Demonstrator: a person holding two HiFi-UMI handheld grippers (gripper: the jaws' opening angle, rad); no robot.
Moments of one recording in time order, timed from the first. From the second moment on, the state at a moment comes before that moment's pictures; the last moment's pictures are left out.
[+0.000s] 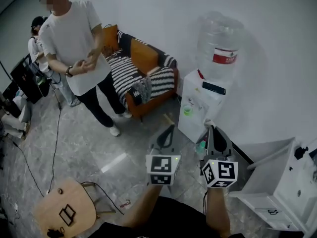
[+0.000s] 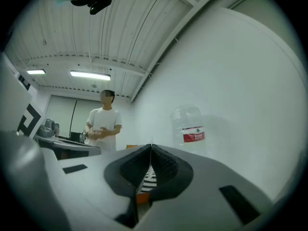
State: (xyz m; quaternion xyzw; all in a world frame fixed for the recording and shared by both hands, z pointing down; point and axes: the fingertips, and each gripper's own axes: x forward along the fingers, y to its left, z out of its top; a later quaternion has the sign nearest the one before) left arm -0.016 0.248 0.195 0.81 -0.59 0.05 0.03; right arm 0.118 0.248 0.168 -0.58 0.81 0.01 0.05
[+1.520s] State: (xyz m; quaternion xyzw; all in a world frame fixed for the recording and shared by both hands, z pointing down) left arm -0.042 -0.082 0.310 0.82 -0.54 0.13 0.14; right arm 0.084 -0.077 0.282 -0.58 0.80 -0.10 -0.06
